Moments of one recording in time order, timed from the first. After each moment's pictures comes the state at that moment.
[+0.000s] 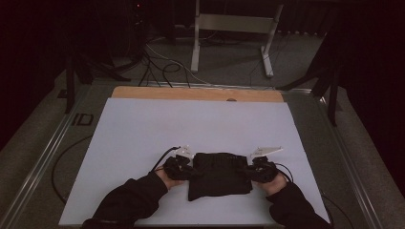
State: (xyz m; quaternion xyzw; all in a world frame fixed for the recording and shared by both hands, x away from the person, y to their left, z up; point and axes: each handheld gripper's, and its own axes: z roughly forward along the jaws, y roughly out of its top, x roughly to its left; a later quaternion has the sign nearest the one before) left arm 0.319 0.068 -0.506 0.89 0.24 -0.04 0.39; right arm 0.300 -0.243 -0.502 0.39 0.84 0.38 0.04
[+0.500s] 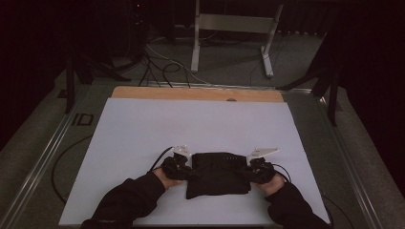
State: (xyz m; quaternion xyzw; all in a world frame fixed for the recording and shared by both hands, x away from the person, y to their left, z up) left arm 0.322 0.075 -0.513 0.87 0.26 -0.10 0.41; right arm 0.301 -0.237 -0.508 0.37 0.85 0.36 0.06
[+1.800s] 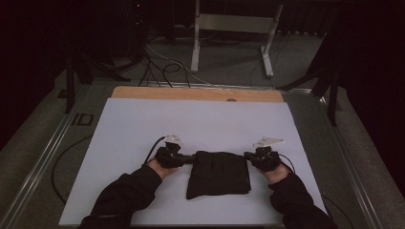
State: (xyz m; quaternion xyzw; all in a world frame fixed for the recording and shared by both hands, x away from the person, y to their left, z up) left arm 0.345 0.091 -0.503 0.85 0.32 -0.03 0.41; right arm 0.330 -0.254 -0.498 0.40 0.83 0.34 0.16
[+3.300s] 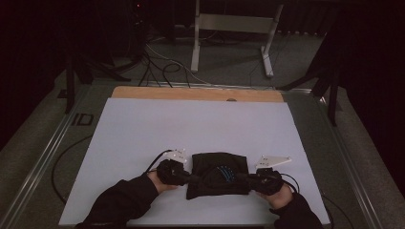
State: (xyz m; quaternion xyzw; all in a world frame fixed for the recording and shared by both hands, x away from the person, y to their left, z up) left arm 0.303 0.086 -0.496 0.88 0.17 -0.12 0.43; right arm 0.258 -0.240 -0.475 0.35 0.83 0.42 0.05
